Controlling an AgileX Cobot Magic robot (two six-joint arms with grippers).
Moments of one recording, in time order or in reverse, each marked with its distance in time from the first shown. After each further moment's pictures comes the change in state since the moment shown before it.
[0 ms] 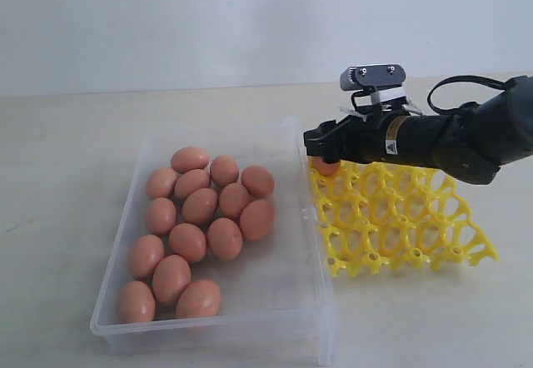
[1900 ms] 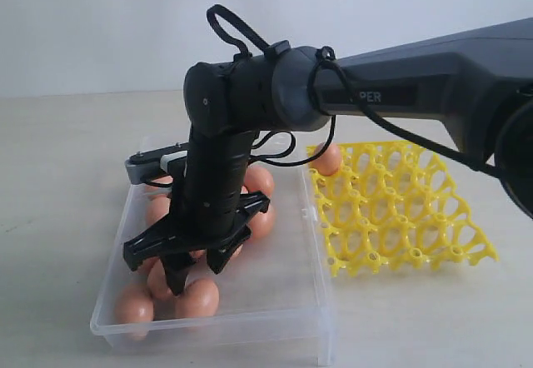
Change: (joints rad) left arm 0.000 0.000 0.000 0.000 0.000 0.000; right arm 0.546 0.160 -0.657 0.966 1.538 -0.685
